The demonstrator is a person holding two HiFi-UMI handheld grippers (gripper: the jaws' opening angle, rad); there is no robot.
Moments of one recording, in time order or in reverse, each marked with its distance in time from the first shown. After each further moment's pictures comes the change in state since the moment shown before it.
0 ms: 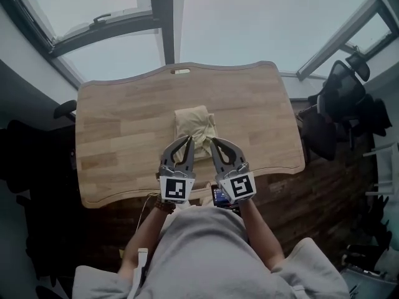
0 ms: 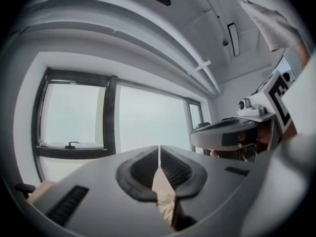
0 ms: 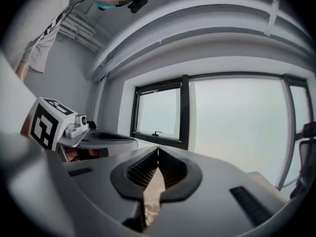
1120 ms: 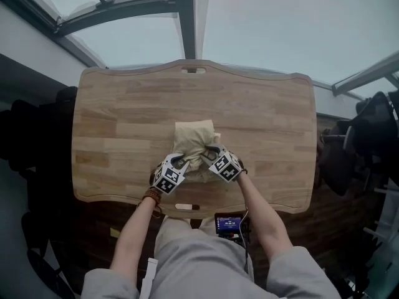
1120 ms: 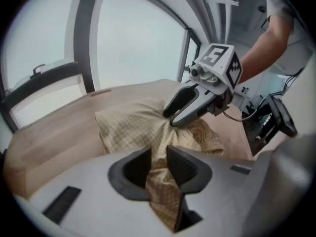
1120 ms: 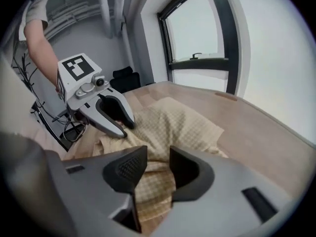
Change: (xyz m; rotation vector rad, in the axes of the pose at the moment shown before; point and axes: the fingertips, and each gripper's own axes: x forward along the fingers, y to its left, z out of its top) left arm 0.069 -0.040 -0.332 -0.148 0.829 -0.293; right arm 0.109 -0.052 -0.335 -0.068 0.724 0.661
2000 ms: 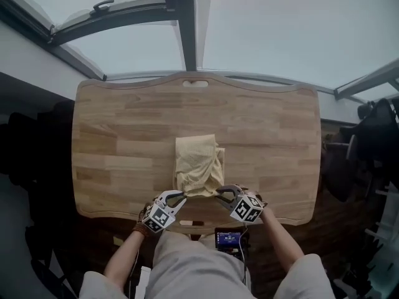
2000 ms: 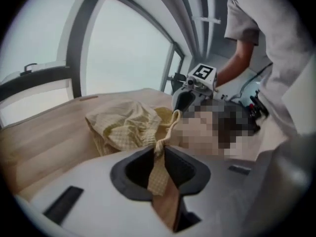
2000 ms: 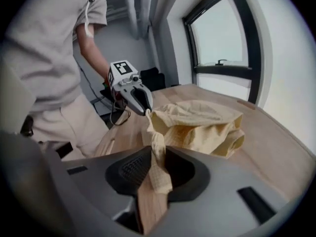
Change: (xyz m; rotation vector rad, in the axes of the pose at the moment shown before) left arm -0.068 -0.047 -0.022 0.063 -0.096 -0.205; right arm -0.075 0.076 -0.033 -0.177 0.004 0.232
